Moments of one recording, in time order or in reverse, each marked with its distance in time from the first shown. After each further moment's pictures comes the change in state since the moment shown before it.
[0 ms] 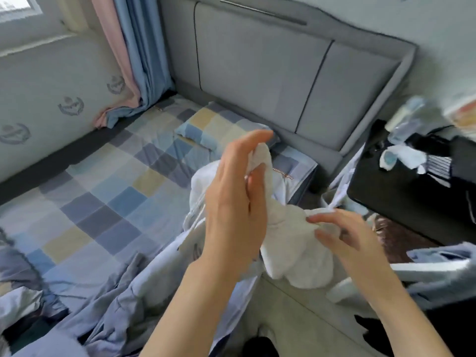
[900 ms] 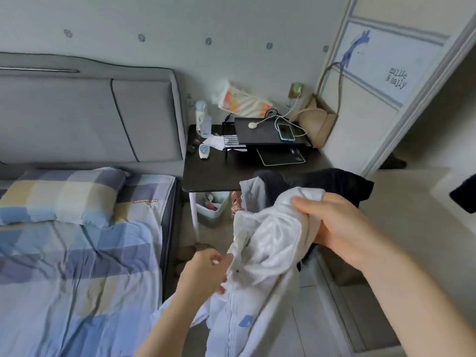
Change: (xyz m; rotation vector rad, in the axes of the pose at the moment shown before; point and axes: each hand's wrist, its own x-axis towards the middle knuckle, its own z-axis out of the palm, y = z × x) left_hand -0.189 0.113 0.206 0.228 -1.159 -0.622; right_hand -0.244 0.028 -0.260 0.622 0.460 0.516
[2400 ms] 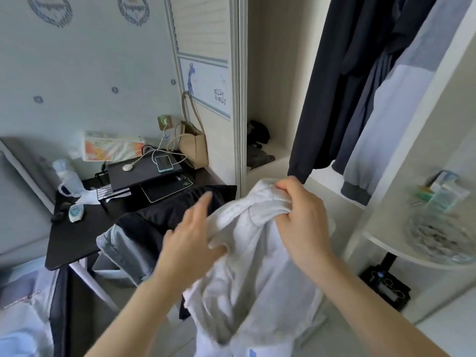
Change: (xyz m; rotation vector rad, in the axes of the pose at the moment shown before) left_hand -0.069 0.241 0.205 0.588 0.052 0.826; right_hand -0.104 0.048 -0.266 -0.699 0.948 -0.689
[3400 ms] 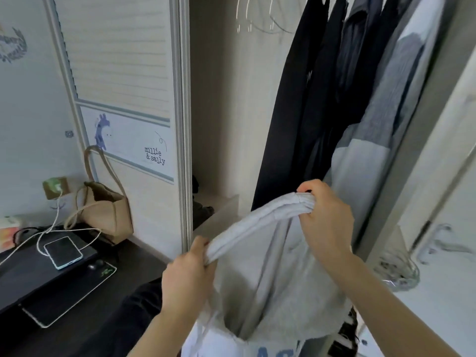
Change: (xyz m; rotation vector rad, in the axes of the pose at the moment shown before) left_hand 0.223 -0.034 0.001 -0.212 0.274 0.424; right_hand 0.154 0.018 0.034 -0.574 0.435 0.242
